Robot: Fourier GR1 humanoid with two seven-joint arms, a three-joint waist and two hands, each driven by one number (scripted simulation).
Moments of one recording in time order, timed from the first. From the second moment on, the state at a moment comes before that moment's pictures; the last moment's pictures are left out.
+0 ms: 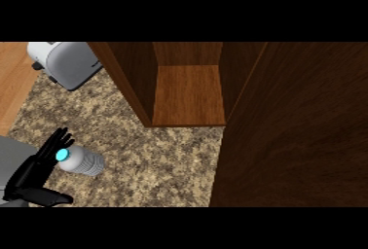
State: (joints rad) left arm -0.12 0.32 0.36 -0.85 -0.03 -0.65 -0.50; right arm 0.13 -0.11 0.48 -2.49 0.05 -0.09 0.38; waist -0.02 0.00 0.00
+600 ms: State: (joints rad) left arm -0.26 0.34 0.33 -0.52 -0.10 -0.53 -0.69; right arm 0.16 -0.15 0.49 -2.49 0.05 -0.11 0.35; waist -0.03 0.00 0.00
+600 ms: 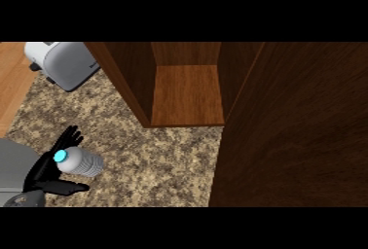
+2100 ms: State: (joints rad) left arm -0.36 0.08 0.21 -0.55 -0.16 -0.11 -0.96; right arm 0.15 -0.21 0.50 -2.49 0.04 -0.16 0.34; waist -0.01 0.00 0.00
